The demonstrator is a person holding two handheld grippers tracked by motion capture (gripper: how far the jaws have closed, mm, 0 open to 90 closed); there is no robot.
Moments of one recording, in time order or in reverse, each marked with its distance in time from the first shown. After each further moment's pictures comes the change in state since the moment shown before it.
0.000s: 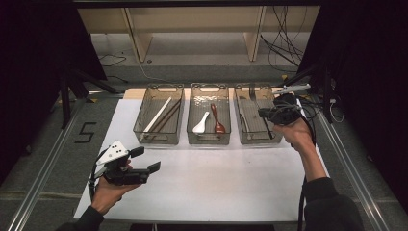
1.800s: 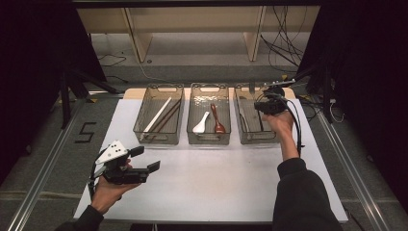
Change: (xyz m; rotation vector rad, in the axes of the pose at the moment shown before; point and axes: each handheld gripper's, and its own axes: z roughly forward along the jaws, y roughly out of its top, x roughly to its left) left arm 0.002 0.001 0.000 -0.007 -0.007 -0.003; right arm -0.028 0.011 0.071 0.038 -0.121 0.199
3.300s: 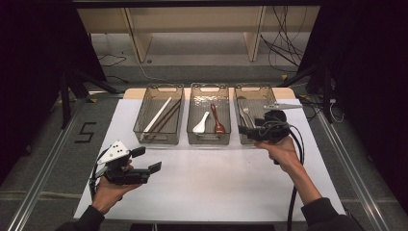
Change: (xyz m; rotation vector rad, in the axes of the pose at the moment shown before) left arm -0.003 0.000 0.002 0.010 -0.008 0.000; right arm 0.054 -0.061 -0.068 -0.111 0.273 -0.068
